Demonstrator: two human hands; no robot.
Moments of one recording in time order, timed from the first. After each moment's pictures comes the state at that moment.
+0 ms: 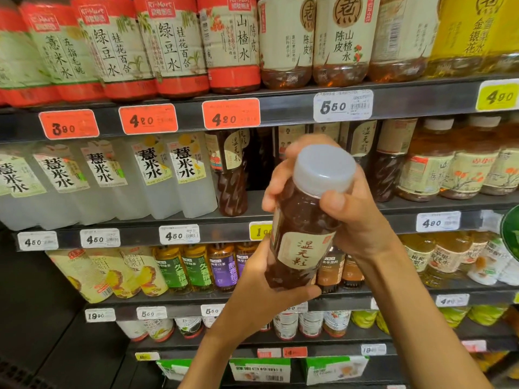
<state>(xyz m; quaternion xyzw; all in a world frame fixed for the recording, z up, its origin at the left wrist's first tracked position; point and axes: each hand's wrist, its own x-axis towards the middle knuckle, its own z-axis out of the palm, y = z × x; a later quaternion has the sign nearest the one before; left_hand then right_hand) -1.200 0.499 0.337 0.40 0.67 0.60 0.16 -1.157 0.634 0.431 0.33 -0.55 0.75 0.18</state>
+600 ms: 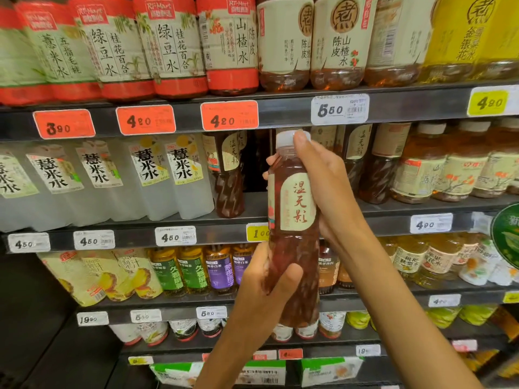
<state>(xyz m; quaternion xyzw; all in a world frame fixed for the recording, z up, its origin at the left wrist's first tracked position) -1.183 0.500 0.344 0.34 0.62 0.67 0.21 -1.181 0.636 0.431 0.00 -0.62 0.72 0.31</state>
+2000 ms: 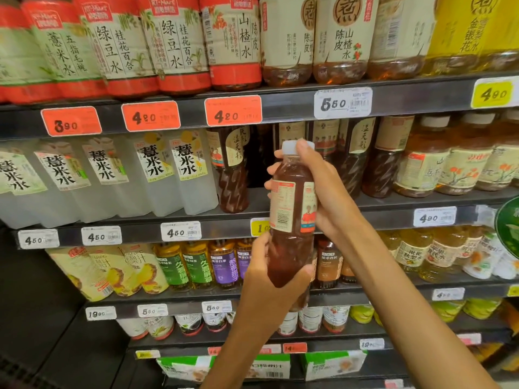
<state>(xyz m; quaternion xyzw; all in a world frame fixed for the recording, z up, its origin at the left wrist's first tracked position) -1.183 0.504 0.332 0.30 0.68 0.65 0.14 -1.195 0.649 0.409 0.02 -0.58 0.78 0.21</state>
